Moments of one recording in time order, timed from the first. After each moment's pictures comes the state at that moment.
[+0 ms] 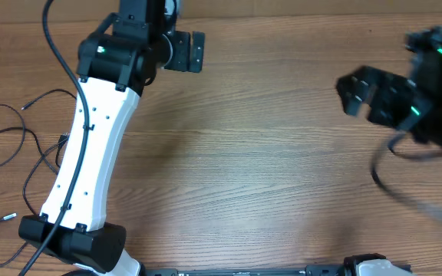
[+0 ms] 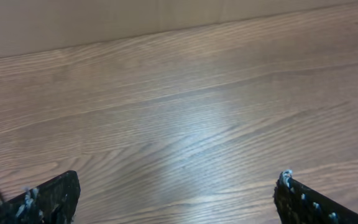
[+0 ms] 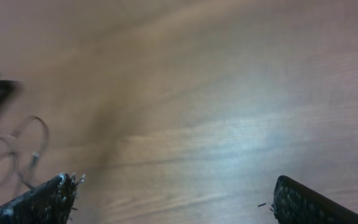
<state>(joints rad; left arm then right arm) -0.28 1.76 2.02 -1.08 -0.01 -0.11 0.12 1.34 2.08 -1.52 -0.14 0.38</state>
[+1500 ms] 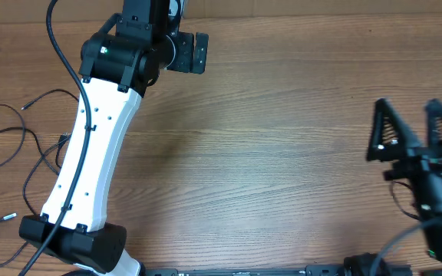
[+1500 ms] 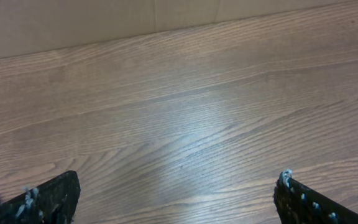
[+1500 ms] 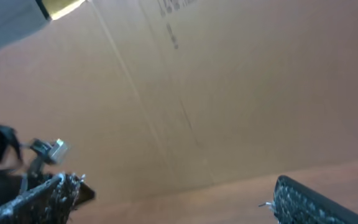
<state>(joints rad) -0.29 1.76 2.02 -1.08 -0.01 -0.11 0.12 0.57 1.06 -0.40 -0.04 0.41</state>
